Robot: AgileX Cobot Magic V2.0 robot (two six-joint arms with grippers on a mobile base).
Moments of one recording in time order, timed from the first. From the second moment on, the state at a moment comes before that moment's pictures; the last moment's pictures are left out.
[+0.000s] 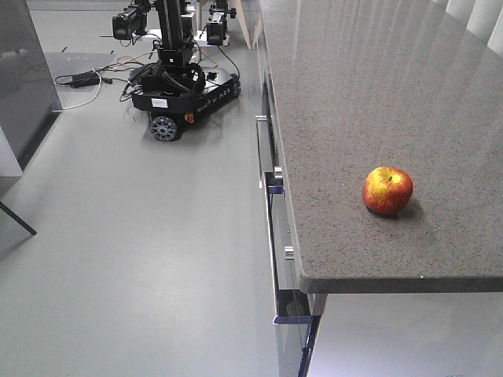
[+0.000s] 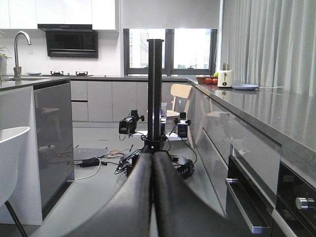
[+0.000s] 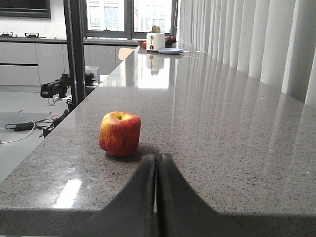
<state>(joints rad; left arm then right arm) 0.07 -0.01 0.02 -0.06 -0.07 -0.02 -0.01 -0.01 0.03 0.00 0.04 -0.02</state>
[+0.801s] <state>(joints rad) 0.07 -0.01 0.02 -0.06 -0.07 -0.02 -0.01 0.01 -0.07 0.08 0.04 0.02</state>
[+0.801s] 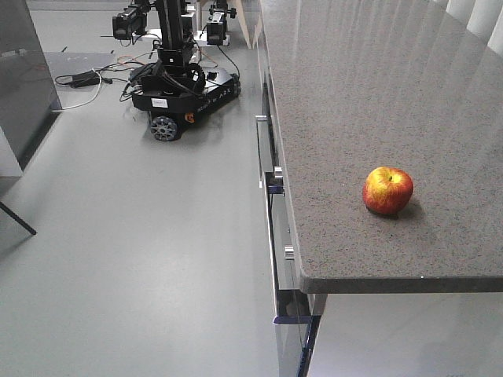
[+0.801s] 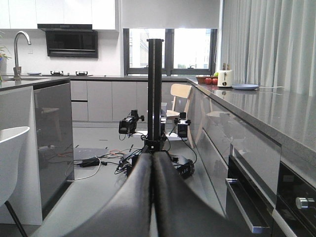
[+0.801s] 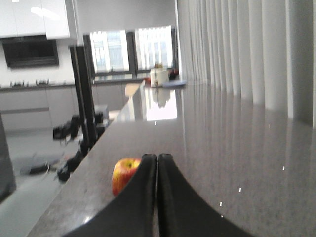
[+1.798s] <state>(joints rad) 0.01 -0.01 0.02 -0.06 -0.07 -0.02 -0.01 0.95 -0.87 0.13 0.76 -0.08</state>
